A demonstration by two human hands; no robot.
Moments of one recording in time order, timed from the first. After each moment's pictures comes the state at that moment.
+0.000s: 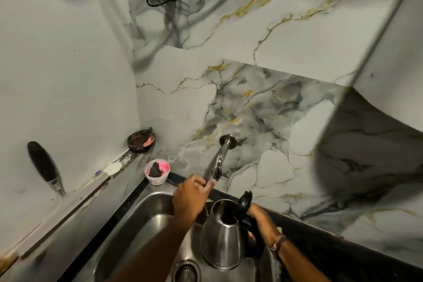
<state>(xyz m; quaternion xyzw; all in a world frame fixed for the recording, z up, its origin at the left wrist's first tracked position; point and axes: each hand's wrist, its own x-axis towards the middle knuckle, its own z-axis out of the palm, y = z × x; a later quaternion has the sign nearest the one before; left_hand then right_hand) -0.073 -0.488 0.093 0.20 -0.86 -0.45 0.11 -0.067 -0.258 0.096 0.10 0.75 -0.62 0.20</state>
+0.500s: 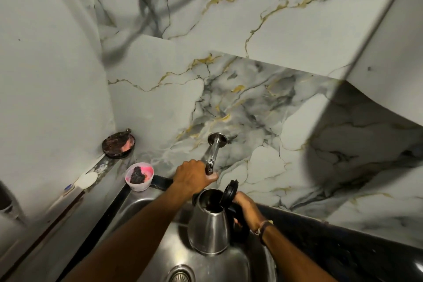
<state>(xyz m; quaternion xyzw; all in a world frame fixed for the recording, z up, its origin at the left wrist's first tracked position) -0.168 -0.502 0.120 -0.04 -0.98 -0.20 0.00 -0.100 -0.295 0.104 0.12 0.75 -0.62 0.20</state>
